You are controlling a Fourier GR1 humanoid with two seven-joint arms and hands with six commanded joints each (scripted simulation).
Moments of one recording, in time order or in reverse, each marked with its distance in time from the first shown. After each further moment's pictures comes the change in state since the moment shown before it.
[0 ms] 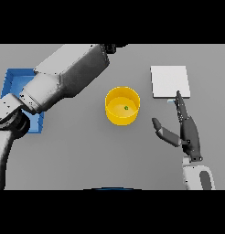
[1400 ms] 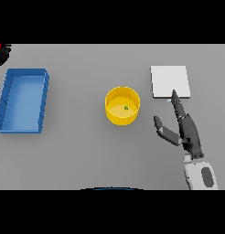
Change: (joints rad) left arm 0.646 0.285 1.065 0.049 1.077 0.329 0.551; right arm -0.037 -0.048 0.003 0.057 -0.025 0.060 -0.055
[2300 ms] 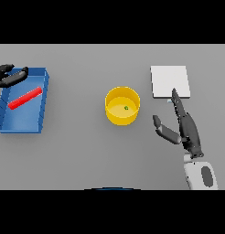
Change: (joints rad) left arm 0.393 0.014 -0.085 -0.600 0.158 -0.246 0.309; right arm -0.007 -0.001 0.004 -0.013 0.017 -0.014 0.027
